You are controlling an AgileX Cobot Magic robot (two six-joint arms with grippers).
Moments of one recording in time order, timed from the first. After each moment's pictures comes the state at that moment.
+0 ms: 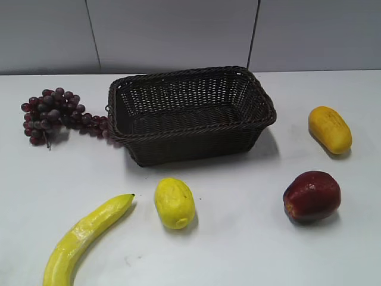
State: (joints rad) left arm -0.04 0.00 -0.49 -0.08 1.09 0.13; right arm 0.05 -0.01 -0.50 -0.06 1.04 0.04
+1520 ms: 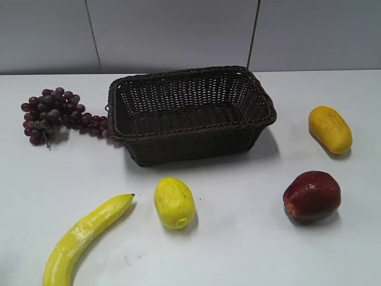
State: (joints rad) left arm -0.04 0.65 -0.51 -0.10 0.89 0.17; right arm 0.05 -0.01 -0.50 -0.06 1.04 0.04
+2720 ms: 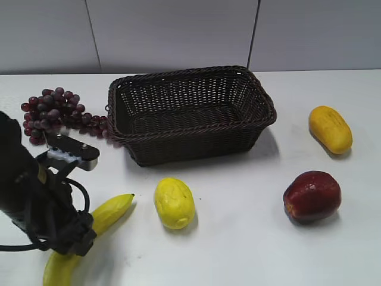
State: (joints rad) left arm -0.58 1.61 -0.68 -0.23 0.59 0.09; right arm 0.05 -0.01 -0.50 -0.06 1.04 0.04
